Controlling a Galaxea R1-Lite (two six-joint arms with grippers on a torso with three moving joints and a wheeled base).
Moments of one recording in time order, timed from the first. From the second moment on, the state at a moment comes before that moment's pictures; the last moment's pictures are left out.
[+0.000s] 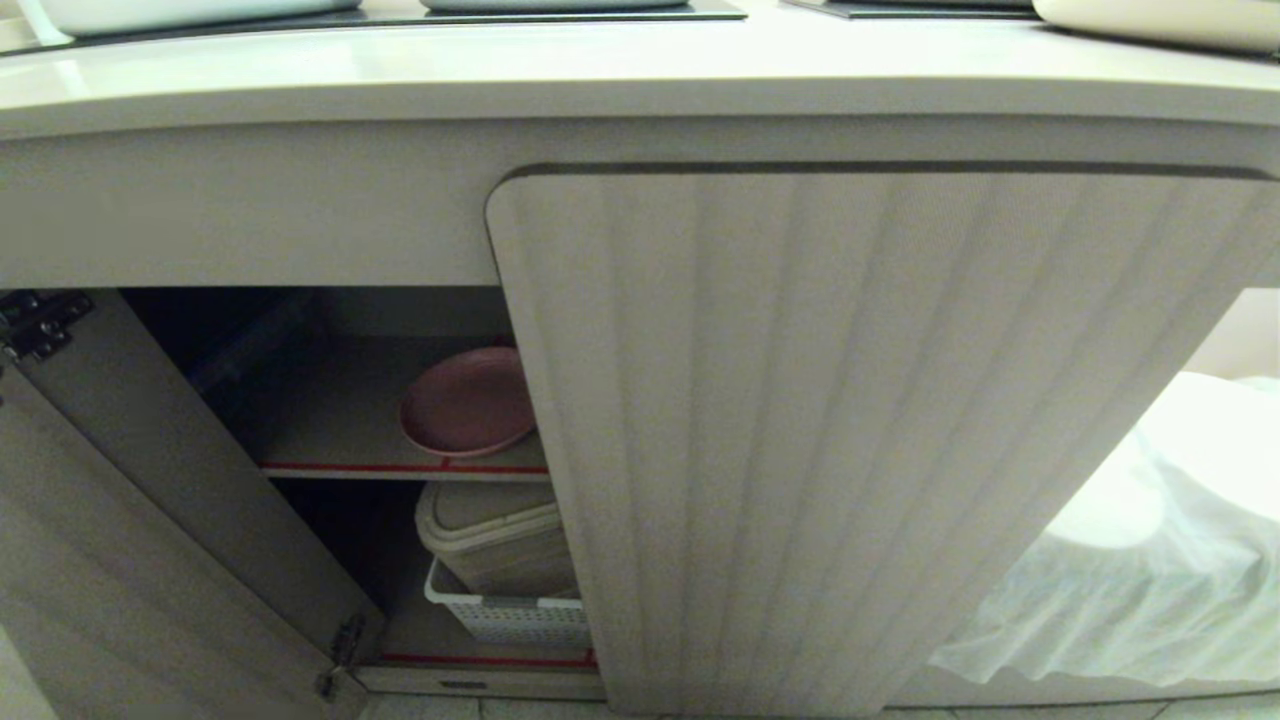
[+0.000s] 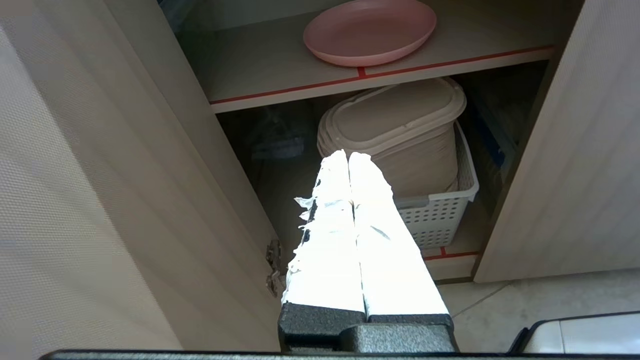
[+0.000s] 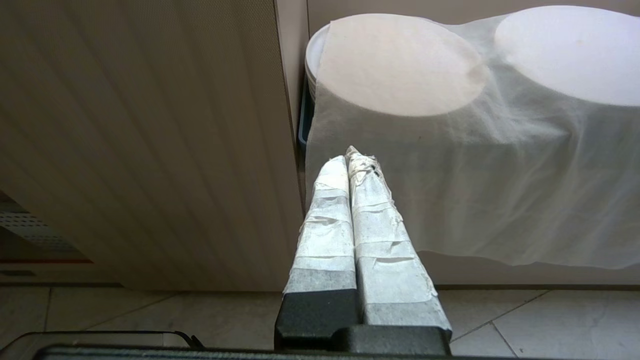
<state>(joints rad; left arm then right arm) 0.00 0.00 0.00 -0.01 -0.04 0.16 0.00 0.00 0.00 0.00 -0.02 0.03</state>
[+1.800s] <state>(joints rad) 0.00 0.00 0.00 -0.01 -0.04 0.14 0.00 0.00 0.00 0.00 -0.02 0.03</state>
